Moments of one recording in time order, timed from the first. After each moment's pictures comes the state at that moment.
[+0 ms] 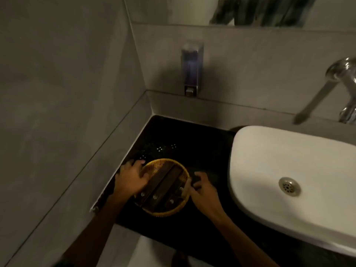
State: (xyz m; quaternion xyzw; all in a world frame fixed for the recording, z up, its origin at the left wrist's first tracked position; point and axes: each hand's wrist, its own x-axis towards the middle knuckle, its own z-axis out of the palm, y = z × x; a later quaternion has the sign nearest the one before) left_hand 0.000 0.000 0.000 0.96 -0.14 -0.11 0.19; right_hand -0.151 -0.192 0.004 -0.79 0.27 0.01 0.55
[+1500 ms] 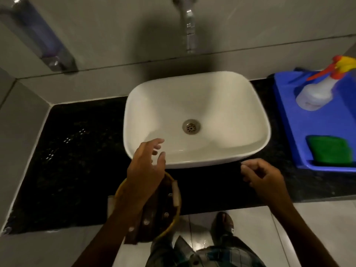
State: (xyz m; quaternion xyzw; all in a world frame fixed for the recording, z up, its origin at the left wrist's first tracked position) left_hand -0.234 -0.230 0.038 0.86 -0.35 -0.09 0.36; right_hand -0.469 -0.392 0.007 -0.69 0.50 -0.18 0.49
